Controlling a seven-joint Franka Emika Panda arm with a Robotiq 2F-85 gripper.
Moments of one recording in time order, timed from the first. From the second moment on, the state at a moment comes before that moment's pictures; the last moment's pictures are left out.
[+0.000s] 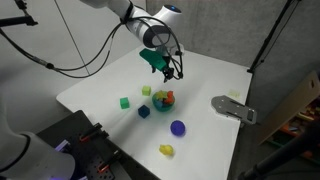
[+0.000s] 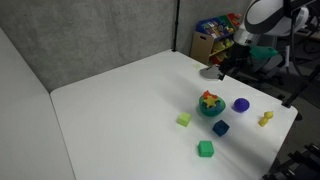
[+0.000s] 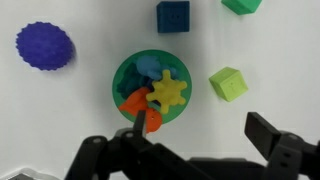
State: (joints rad) arm -0.09 0.31 0.06 -2.03 0.20 2.28 -0.15
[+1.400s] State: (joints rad) arm -0.09 -0.47 -0.01 -2.27 -0.08 1.71 -0.10
